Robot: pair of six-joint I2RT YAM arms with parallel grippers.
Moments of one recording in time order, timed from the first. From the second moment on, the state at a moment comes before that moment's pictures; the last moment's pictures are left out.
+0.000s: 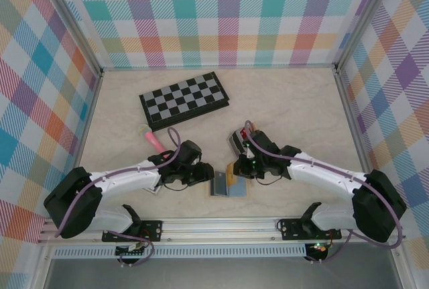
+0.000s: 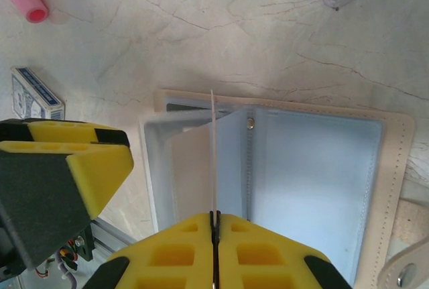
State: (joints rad) left arm -0.83 1.32 0.62 -0.28 0.21 -1.02; right arm 0.80 1.26 0.71 -0.45 -0.30 0.92
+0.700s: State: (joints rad) left arm -0.83 1.33 0.62 -0.30 0.20 -1.02; right arm 0.81 1.13 0.65 -0.45 -0.19 0.95
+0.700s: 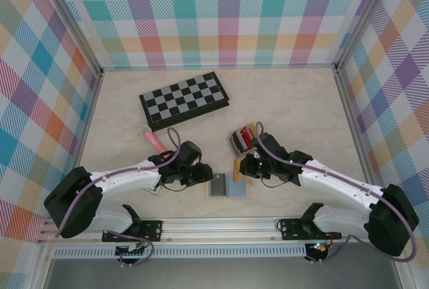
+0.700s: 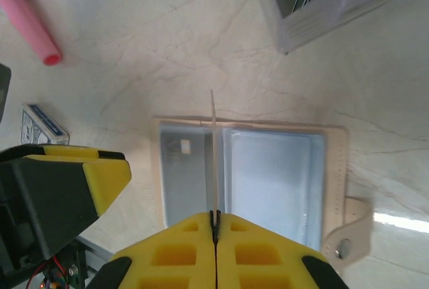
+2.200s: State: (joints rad) left arm -0.83 1.42 0.60 -0.27 0.23 -1.04; right arm 0.88 1.34 0.47 -0.02 -0.35 1.04
